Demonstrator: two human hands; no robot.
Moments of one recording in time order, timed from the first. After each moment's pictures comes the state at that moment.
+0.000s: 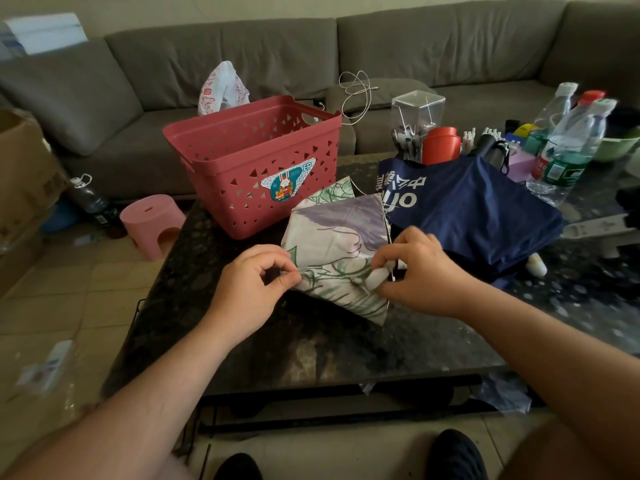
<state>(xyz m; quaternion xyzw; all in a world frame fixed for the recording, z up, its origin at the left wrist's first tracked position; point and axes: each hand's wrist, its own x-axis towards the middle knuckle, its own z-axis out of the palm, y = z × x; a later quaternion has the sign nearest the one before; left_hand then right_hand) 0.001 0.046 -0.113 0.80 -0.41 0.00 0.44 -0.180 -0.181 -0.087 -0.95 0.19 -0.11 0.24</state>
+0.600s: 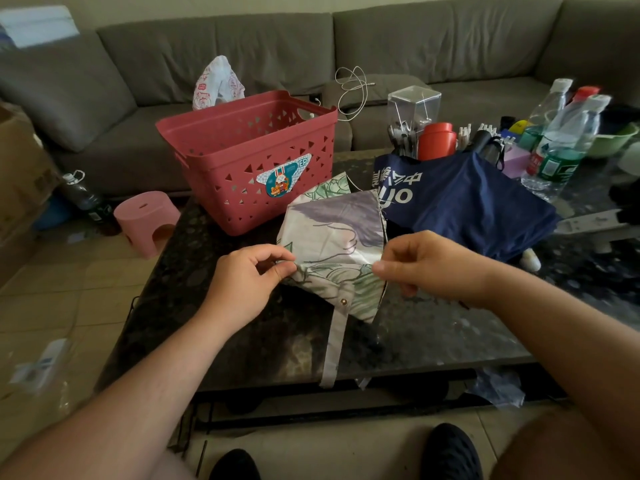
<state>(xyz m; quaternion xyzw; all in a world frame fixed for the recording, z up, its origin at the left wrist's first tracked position) 0.007 0.042 -0.114 0.80 -0.38 -0.03 0.46 -0.200 -0.179 -0.053 -0.87 0.15 -0.02 0.46</state>
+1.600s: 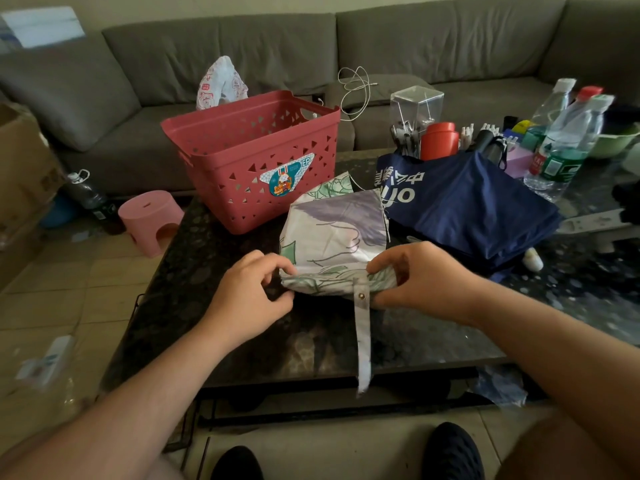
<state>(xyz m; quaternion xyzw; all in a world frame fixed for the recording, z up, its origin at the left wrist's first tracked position) -0.005 0.061 -0.118 0.82 -0.47 0.04 0.33 -0.194 -0.172 -0.086 -0.89 0.21 -0.07 0.39</state>
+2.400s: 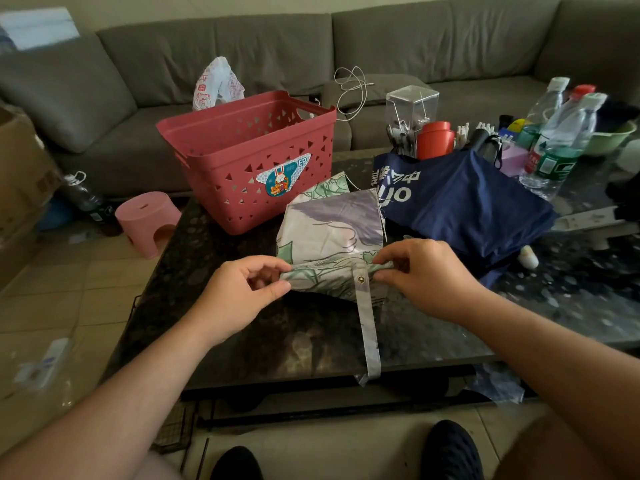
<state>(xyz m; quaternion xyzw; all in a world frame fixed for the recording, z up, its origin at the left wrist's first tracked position) 0.001 0.063 -0.115 0.77 -0.37 -0.16 0.49 -0.199 -0.172 -0.088 -0.92 0.21 -0.18 0.27</state>
